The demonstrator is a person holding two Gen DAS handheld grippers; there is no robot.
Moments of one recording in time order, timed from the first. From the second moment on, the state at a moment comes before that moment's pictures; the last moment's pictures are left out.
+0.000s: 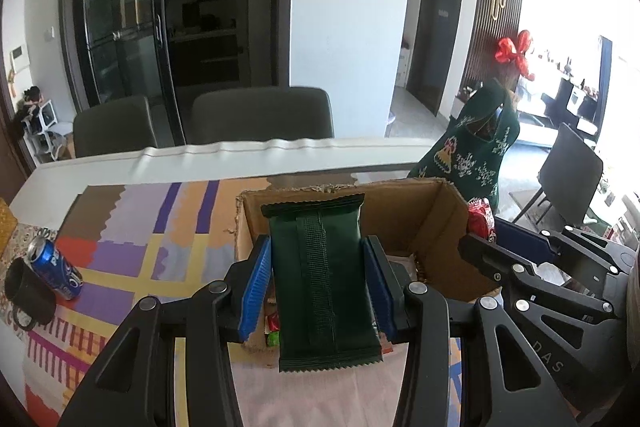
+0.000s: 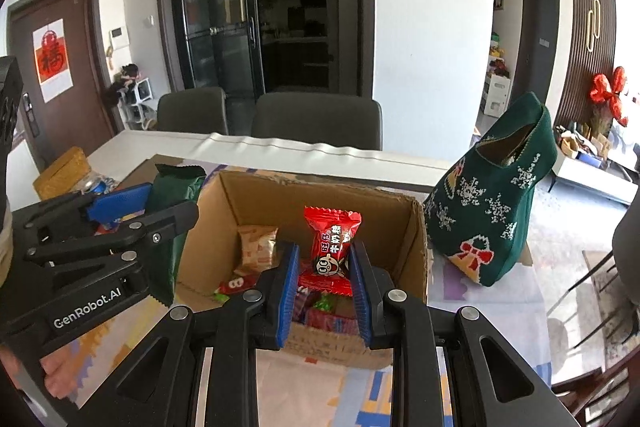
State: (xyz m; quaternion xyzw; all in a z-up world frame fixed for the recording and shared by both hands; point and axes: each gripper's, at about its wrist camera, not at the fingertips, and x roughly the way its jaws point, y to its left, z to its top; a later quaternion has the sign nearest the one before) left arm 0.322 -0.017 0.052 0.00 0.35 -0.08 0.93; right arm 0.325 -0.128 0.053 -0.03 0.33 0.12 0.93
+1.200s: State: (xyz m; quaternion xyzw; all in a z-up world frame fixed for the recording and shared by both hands) left arm 0.145 -0.005 0.069 0.04 0.26 -0.03 0.97; right arm 0.170 -0.154 0.072 -0.03 0.26 0.03 0.97
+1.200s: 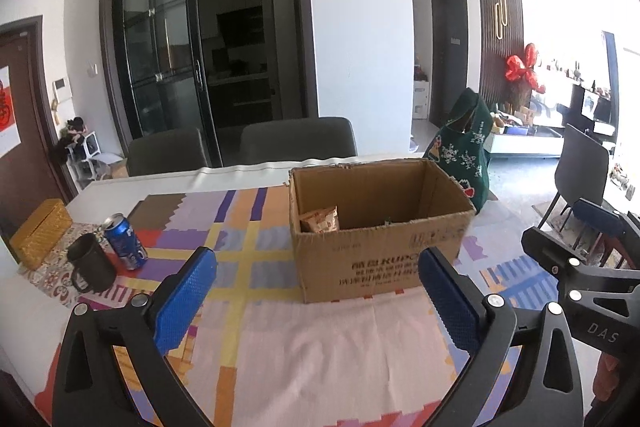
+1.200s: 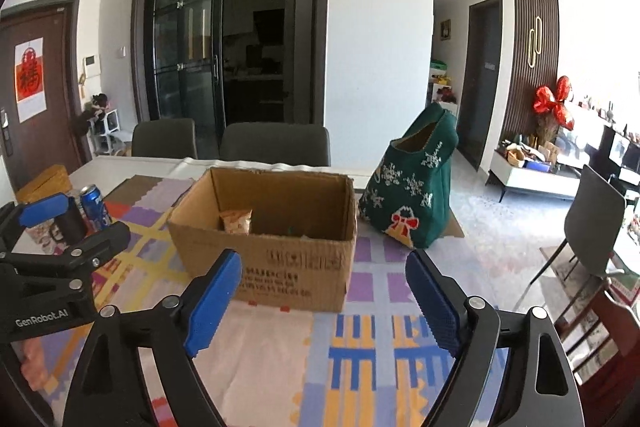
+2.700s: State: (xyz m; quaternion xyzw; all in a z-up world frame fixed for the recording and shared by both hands) left arm 0.060 -0.005 0.068 0.02 0.25 -0.04 0.97; right arm 0.073 -0.160 0.070 -0.01 0.23 0.04 0.97
